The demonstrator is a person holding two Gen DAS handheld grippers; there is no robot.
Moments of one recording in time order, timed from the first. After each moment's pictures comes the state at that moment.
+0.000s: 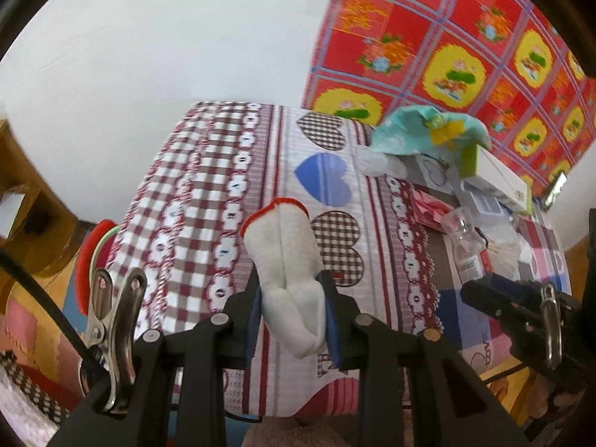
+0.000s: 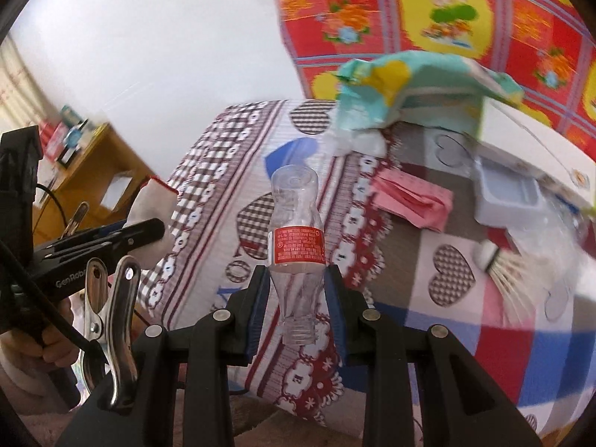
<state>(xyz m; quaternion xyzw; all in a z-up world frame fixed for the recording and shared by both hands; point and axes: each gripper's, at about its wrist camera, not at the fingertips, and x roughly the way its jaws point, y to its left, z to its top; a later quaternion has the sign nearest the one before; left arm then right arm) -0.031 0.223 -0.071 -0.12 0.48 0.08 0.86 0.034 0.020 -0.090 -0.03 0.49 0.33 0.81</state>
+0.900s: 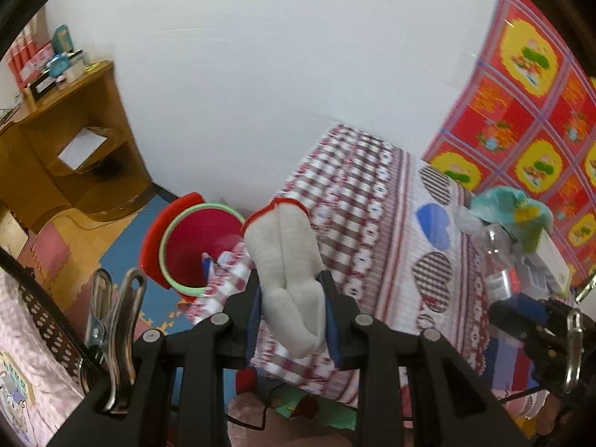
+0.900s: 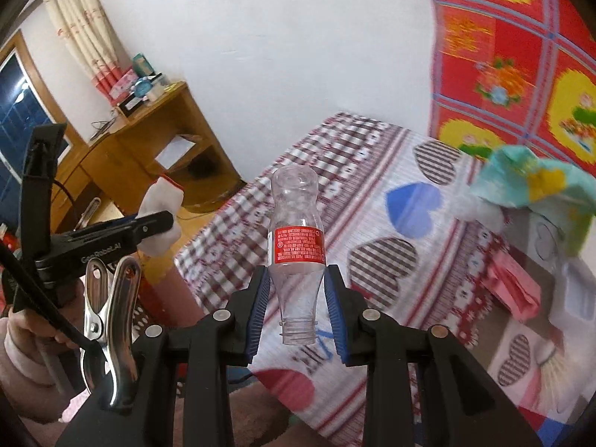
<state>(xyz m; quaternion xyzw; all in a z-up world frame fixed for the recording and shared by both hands) -0.110 0.309 -0.053 -0.20 0.43 0.25 0.84 0.011 0.126 -0.061 -0.09 0.45 0.45 0.76</state>
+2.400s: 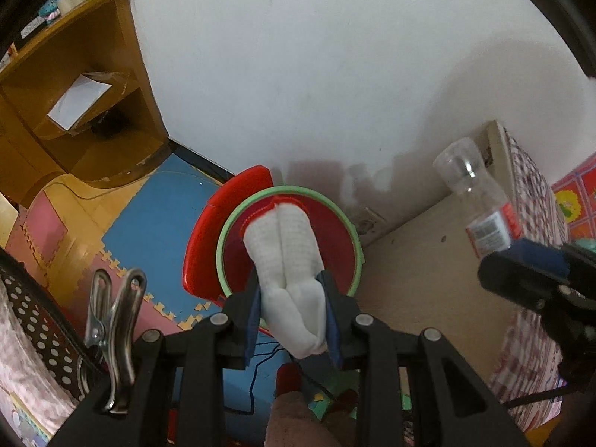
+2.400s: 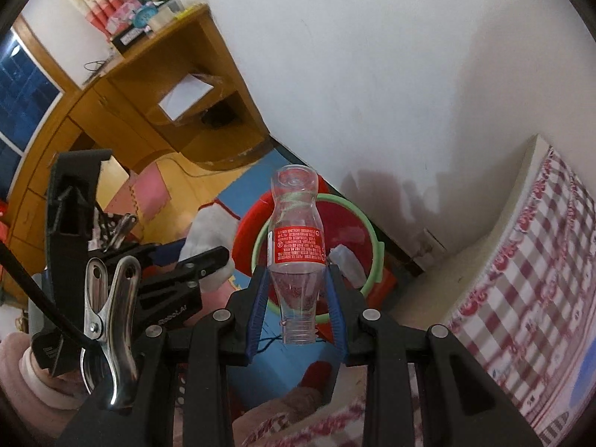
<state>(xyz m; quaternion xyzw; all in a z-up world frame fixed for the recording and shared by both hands) -0.100 0.568 -0.189 -0.25 0.51 0.23 0.79 0.024 0.444 -0.167 -0.18 0.53 0.46 0.69</state>
